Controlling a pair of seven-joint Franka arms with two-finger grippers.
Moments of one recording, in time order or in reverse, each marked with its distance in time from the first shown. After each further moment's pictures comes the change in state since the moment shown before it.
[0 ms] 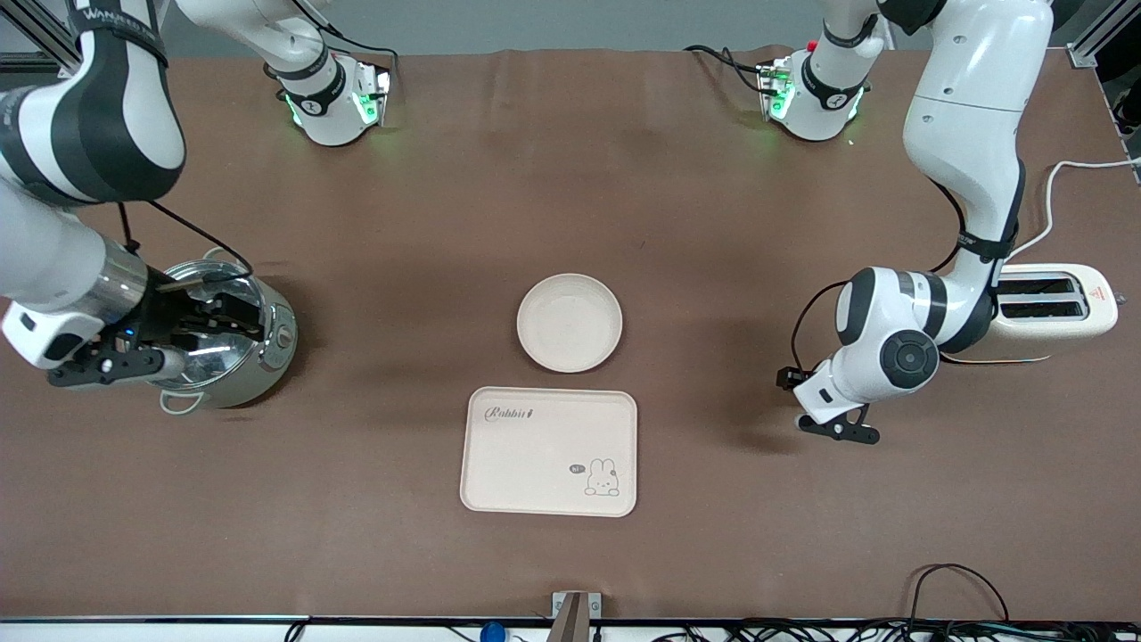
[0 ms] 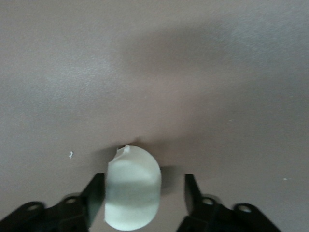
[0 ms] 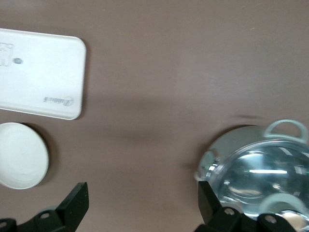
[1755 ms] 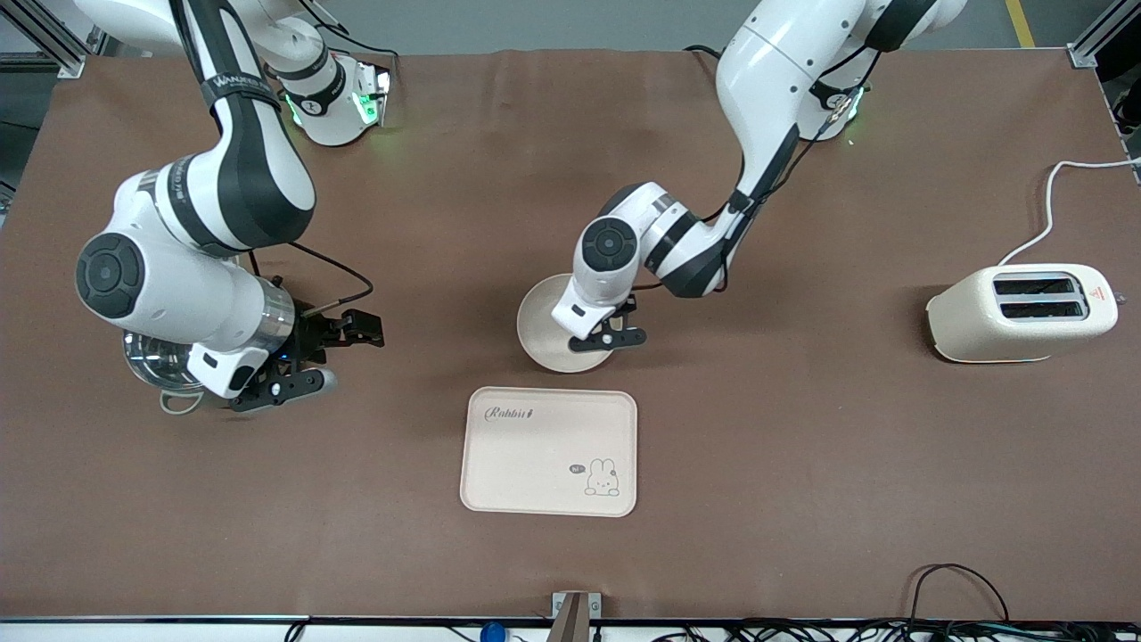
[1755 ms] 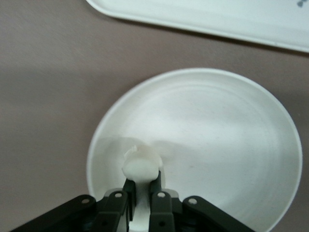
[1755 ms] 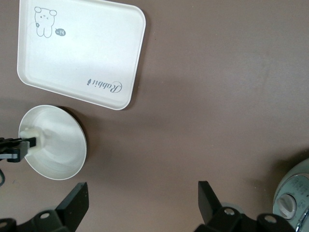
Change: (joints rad) left arm -0.491 0.087 -0.140 0.186 0.003 -0.015 -0.938; right arm 0.152 0.120 0.004 0.008 0.095 0.048 -0.001
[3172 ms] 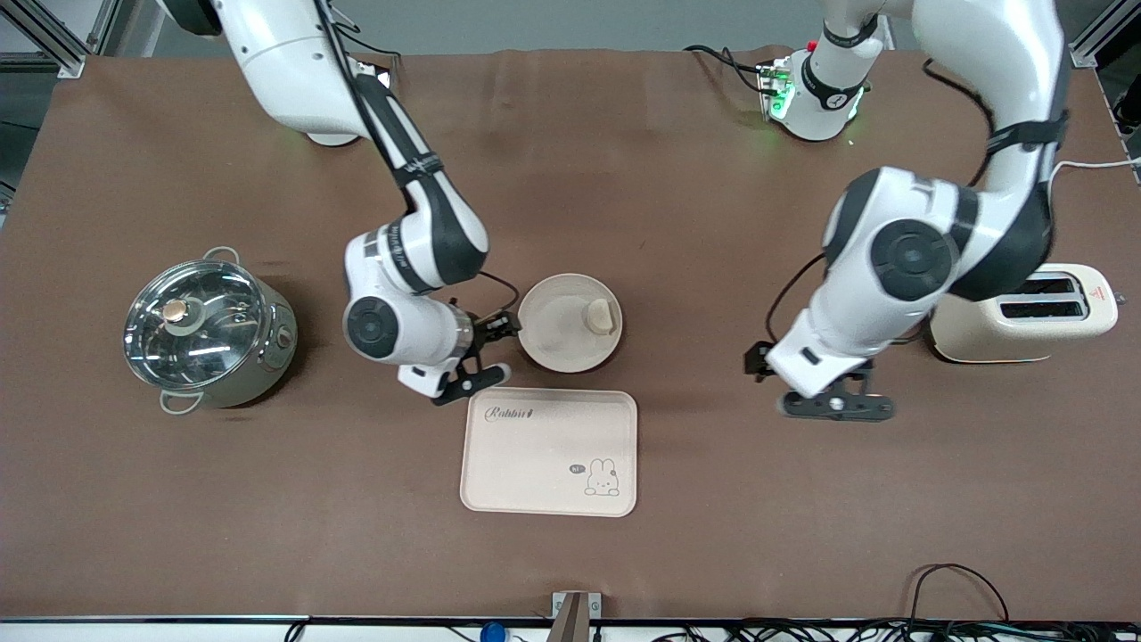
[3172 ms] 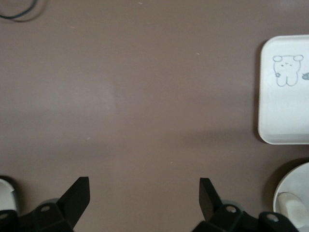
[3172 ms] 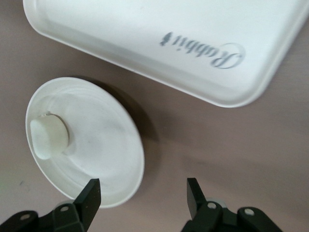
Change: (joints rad) left arm 0.440 -0.337 0.021 0.075 0.092 -0.338 0.601; right arm 0.262 0.298 0.005 -0.009 0.216 0.217 -0.030
